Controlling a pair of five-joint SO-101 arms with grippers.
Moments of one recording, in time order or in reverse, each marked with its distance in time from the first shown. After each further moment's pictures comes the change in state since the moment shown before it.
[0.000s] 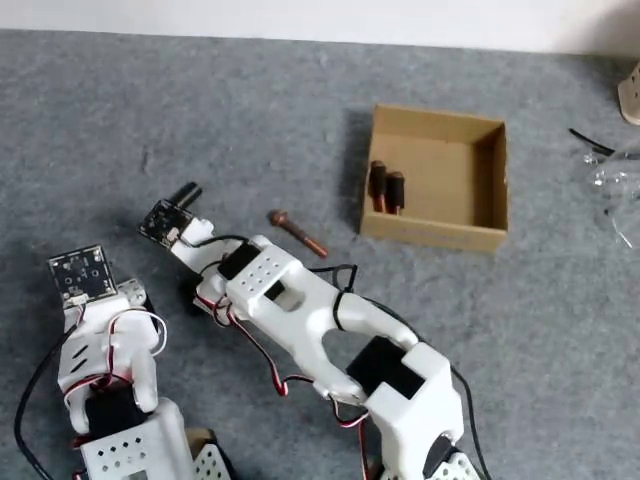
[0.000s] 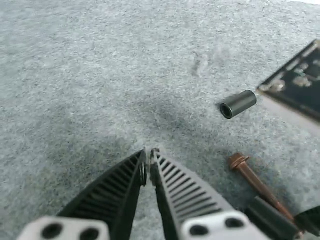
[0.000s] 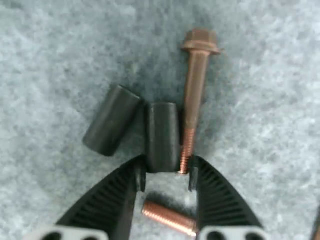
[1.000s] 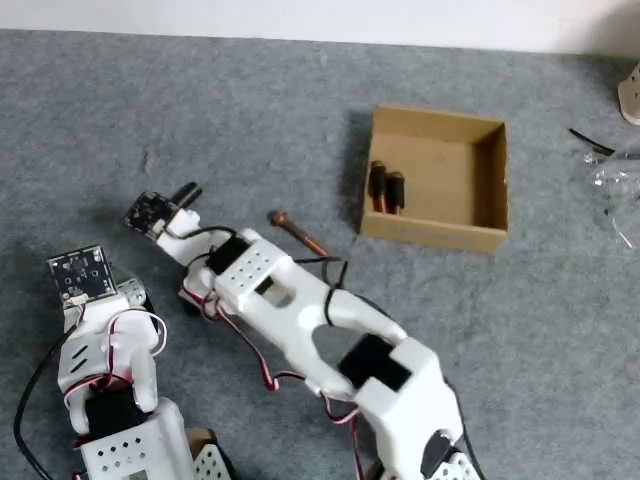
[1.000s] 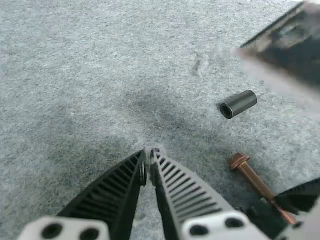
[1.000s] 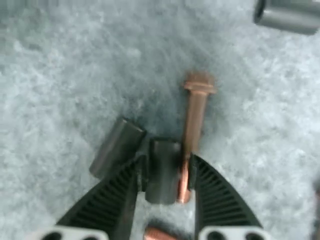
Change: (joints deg) left arm -0.1 0.0 0.0 0.0 0.0; right arm -1.1 5.5 -9.4 1.4 0.0
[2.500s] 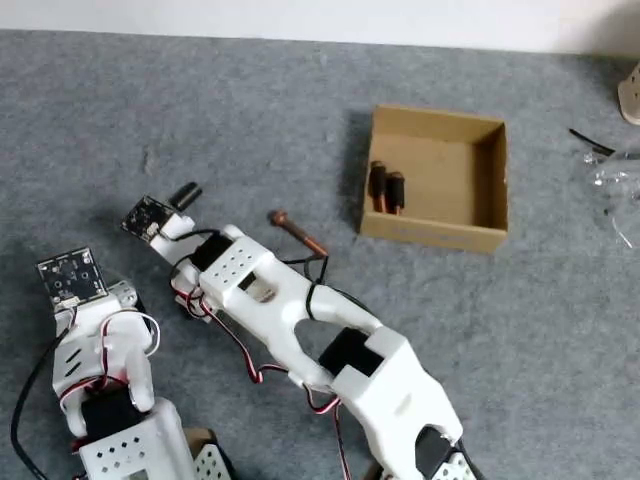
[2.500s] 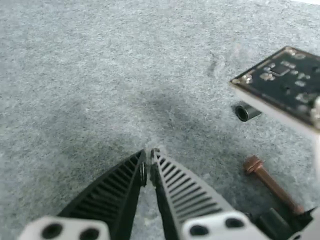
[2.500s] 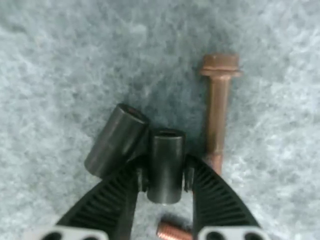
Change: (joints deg) left arm -3.2 0.0 0.0 0.0 0.1; right arm -0.6 8.2 -8.7 9.8 -3.4
